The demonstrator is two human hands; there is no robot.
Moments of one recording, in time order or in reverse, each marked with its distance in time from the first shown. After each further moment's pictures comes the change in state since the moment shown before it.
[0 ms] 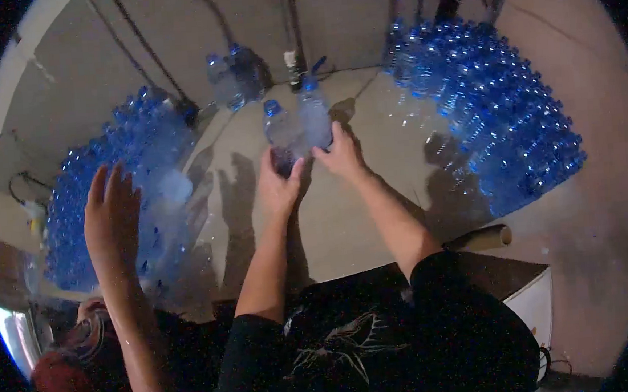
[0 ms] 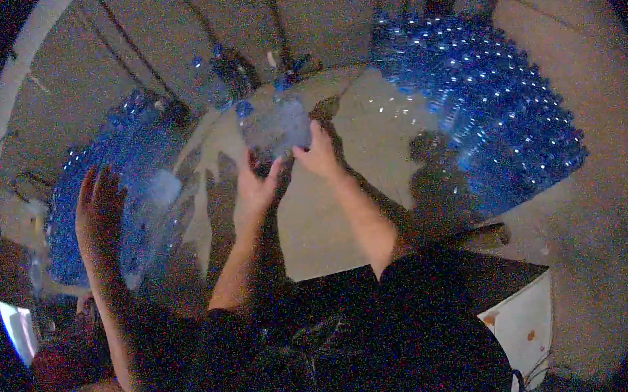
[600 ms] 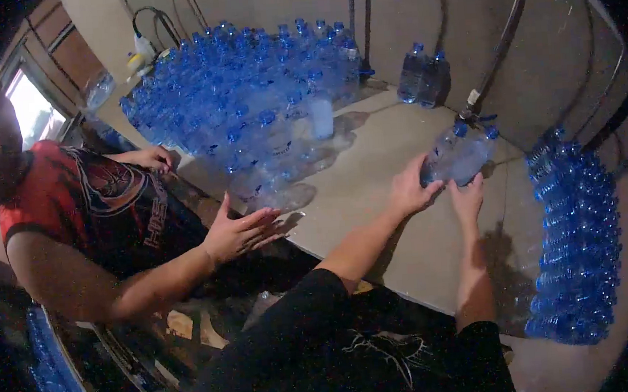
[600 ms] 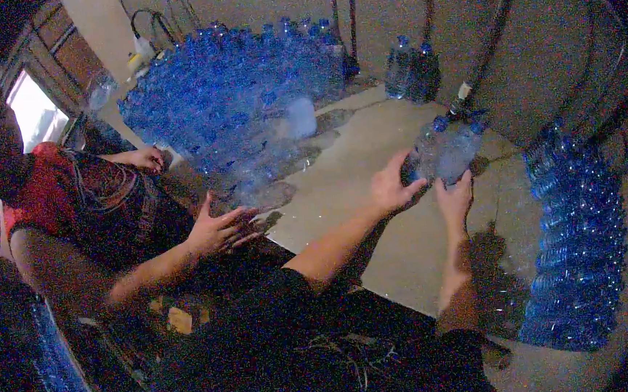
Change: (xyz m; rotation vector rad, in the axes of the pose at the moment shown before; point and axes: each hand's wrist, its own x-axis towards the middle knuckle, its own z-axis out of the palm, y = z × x) left_hand 0.001 -0.026 0.010 0.035 0.078 0.083; right_hand 0.013 0.042 0.020 0.156 -0.002 -0.061
